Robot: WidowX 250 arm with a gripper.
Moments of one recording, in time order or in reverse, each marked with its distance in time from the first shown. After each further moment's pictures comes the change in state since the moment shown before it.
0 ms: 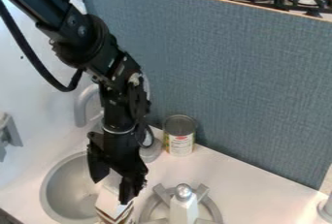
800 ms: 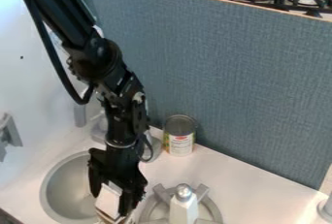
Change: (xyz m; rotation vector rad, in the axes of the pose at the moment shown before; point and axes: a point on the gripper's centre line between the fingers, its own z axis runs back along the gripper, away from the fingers) arm 0.006 0.002 -0.036 -0.029 0.084 0.034
